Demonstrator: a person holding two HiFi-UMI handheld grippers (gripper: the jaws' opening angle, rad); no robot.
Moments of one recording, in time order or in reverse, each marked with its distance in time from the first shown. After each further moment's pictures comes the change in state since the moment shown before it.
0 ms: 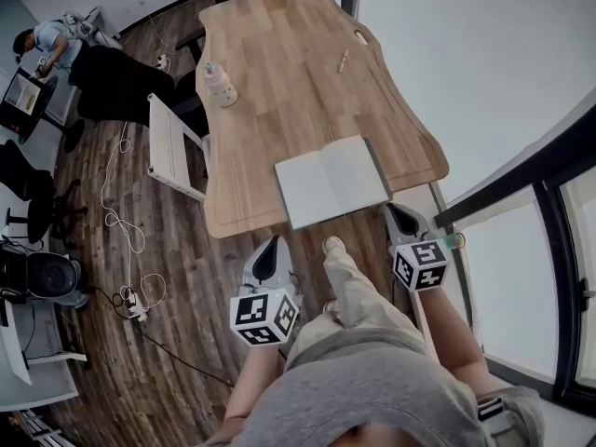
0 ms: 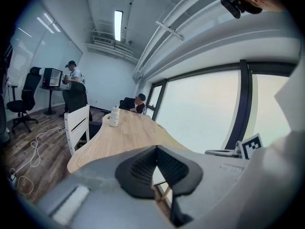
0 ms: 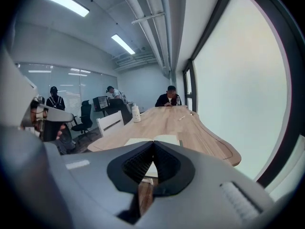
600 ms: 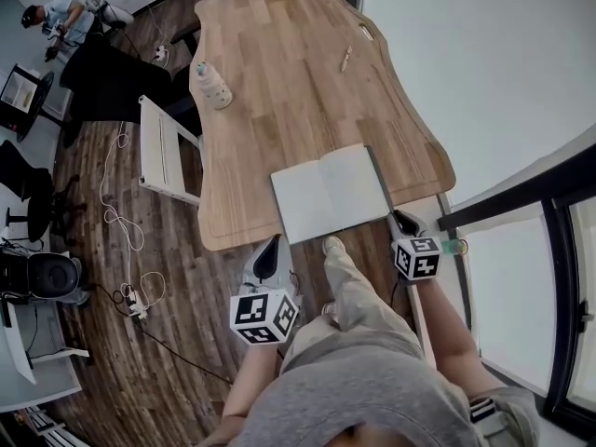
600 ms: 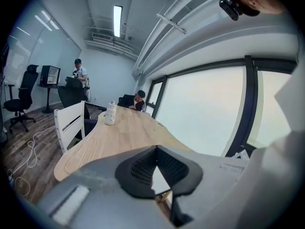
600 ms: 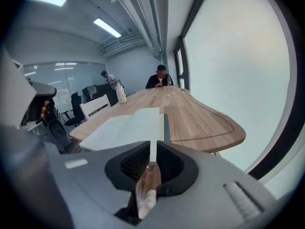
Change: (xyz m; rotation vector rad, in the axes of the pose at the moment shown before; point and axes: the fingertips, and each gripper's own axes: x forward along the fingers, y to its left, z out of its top) left arm 0.064 0.003 0.002 0.000 0.027 -0.002; right arm 0.073 -0.080 -0.089 0.095 0.204 -0.057
